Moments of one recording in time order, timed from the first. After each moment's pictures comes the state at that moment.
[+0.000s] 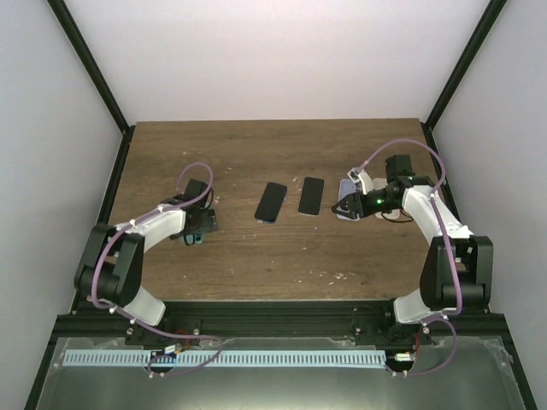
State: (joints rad) left arm -0.33 1.52 0.81 -0.54 -0.30 -0.53; right arm 0.01 1.48 1.04 -0.80 -0.83 -0.32
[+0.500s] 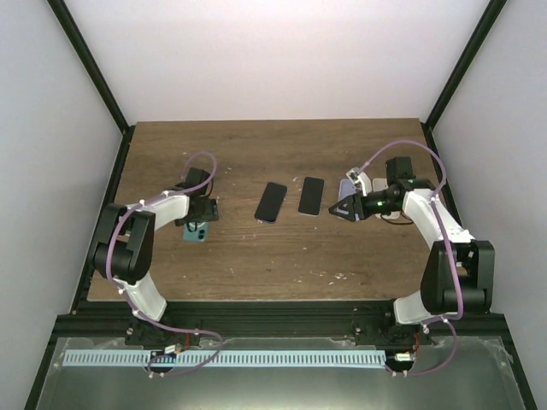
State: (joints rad) left arm -0.26 1.73 0.96 -0.45 -0.20 -0.41; right arm 0.01 1.44 1.01 -0.77 -0.94 -0.38
